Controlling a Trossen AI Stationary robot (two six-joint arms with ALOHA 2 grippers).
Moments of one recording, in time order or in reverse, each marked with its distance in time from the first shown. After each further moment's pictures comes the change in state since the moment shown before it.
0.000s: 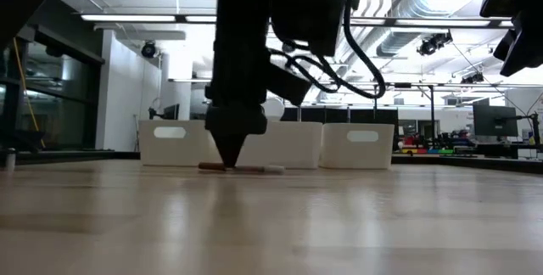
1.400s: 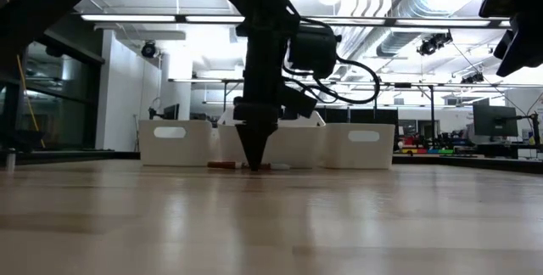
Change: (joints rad) left arm 0.324 -0.006 0.003 0.179 0.278 0.552; right arm 0.000 0.000 0.000 0.000 0.033 0.023
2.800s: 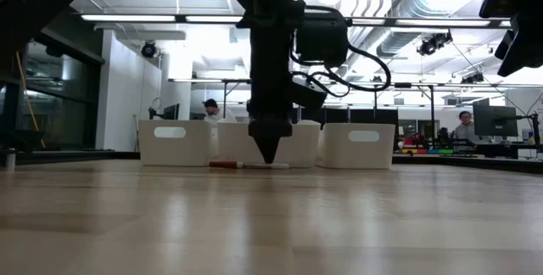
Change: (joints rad) left arm -0.074 0.001 0.000 0.074 -0.325 -0.095; right arm 0.000 0.000 0.000 0.000 -0.008 0.019
